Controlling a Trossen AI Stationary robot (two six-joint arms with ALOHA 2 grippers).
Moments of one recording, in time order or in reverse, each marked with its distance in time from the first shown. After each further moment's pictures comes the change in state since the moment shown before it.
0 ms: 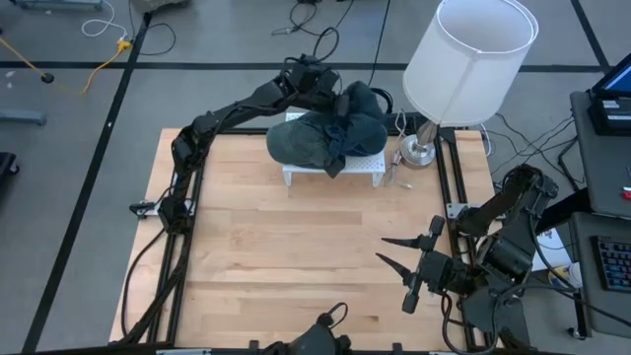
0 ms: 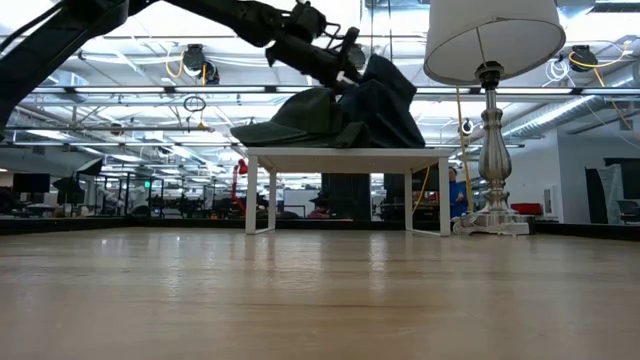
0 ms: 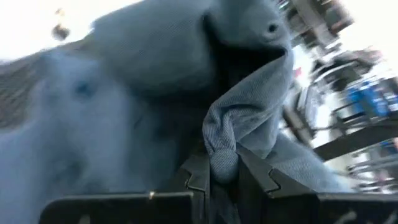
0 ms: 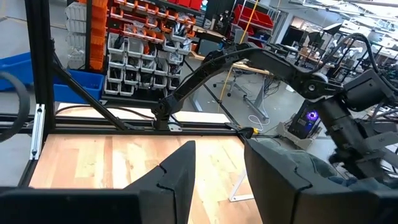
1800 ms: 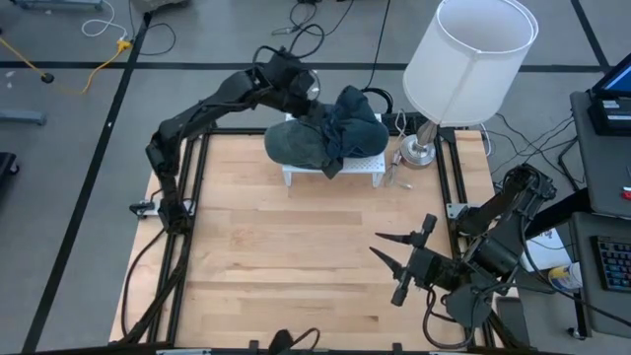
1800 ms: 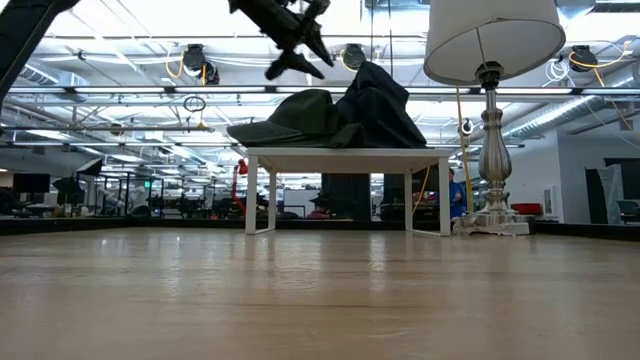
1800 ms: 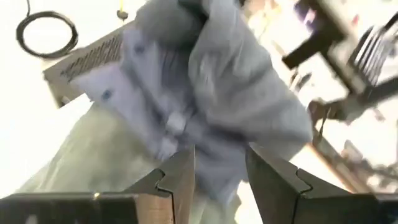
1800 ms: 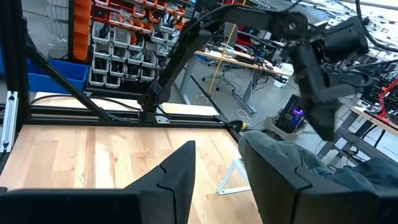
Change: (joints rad) left arm -0.012 -0.223 0.000 -0.463 -0.165 0.184; right arm -0.048 -0.005 -0.074 0.029 0.003 0.000
